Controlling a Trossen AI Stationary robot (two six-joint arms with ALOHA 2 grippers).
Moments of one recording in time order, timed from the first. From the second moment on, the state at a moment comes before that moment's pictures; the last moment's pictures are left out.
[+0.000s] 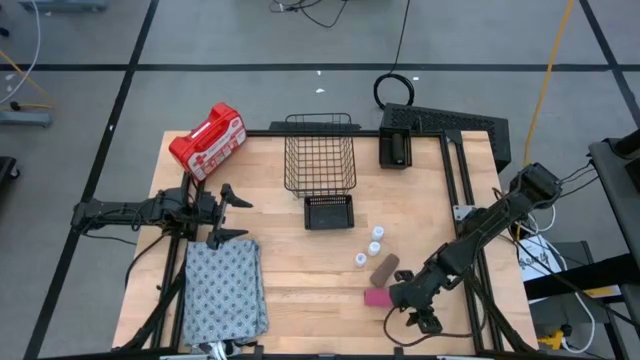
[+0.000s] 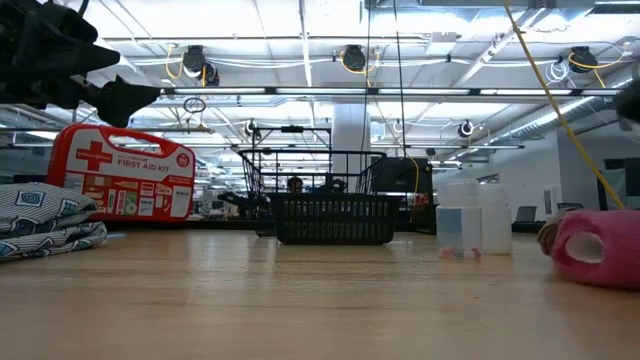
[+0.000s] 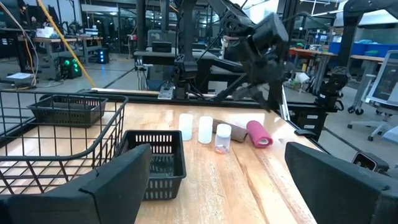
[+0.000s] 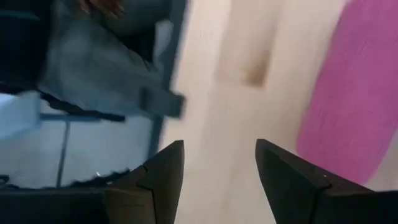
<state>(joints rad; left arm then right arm) 0.00 0.07 0.02 0.07 0.13 -0.08 0.70 1.45 0.81 -0.25 -0.28 0.65</state>
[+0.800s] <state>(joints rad) 0.00 0.07 0.02 0.07 0.13 -0.08 0.71 1.50 0.96 -0.46 0.24 0.60</state>
